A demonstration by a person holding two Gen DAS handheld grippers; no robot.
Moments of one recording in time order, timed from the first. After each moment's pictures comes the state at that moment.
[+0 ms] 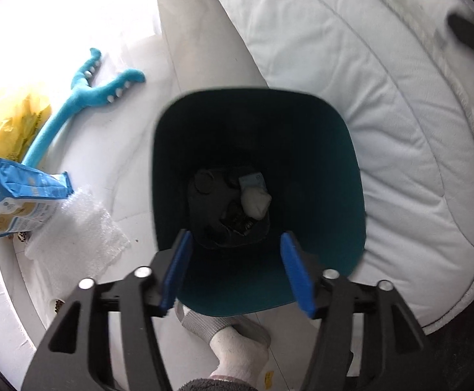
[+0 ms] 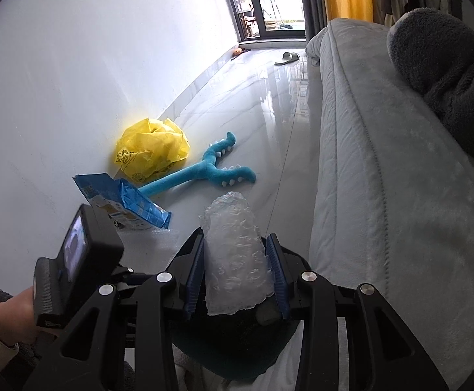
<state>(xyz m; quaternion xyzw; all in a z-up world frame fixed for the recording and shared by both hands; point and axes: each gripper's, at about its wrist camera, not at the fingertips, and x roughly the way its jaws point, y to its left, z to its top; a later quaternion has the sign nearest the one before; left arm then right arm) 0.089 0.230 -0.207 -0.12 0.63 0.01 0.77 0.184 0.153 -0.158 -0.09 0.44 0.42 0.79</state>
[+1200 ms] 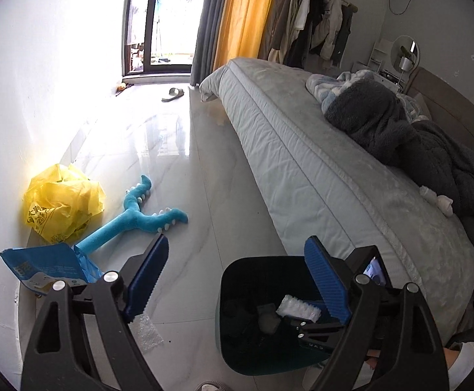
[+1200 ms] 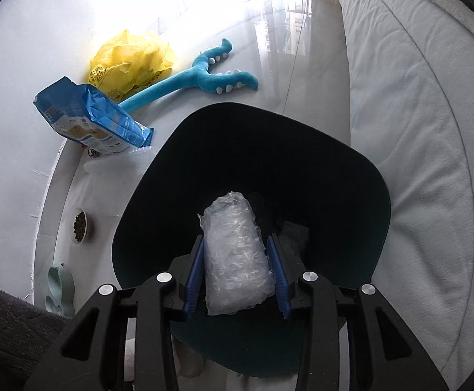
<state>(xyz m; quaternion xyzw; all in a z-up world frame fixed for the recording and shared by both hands) 0.056 0.277 -0.050 -0.11 0.36 0.08 0.92 0.147 0.210 -0.285 -0.17 0.56 0.38 0.71</state>
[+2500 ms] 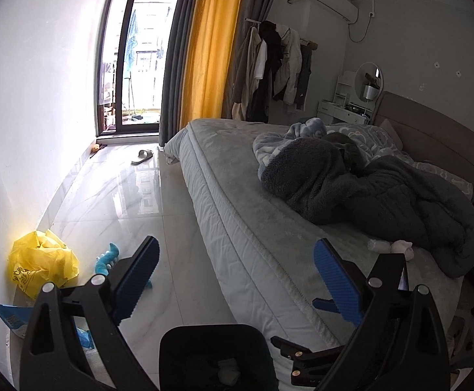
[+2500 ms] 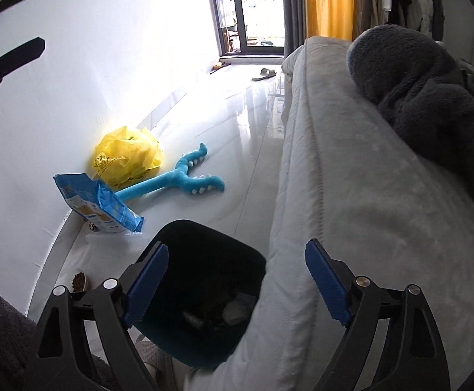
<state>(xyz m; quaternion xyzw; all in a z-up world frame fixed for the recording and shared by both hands) 0.098 0.176 0.032 -0.08 0.25 0.04 0.96 0.186 0.098 -0.141 -0.11 0.40 0.38 0.83</state>
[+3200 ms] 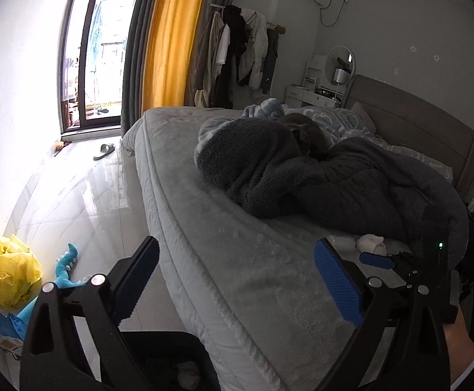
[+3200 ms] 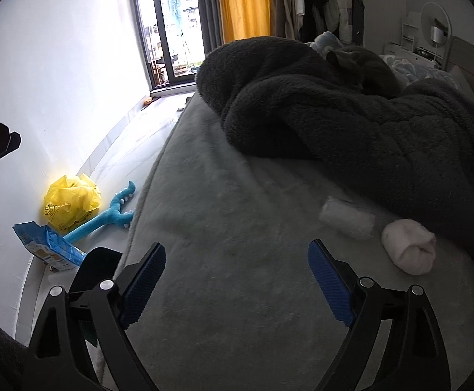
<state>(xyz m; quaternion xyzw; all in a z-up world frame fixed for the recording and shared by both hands) 0.155 0.090 0.013 -0.08 0.28 -0.03 0.96 0.245 -0.067 -0.113 -0.05 0.37 0.26 0.89</state>
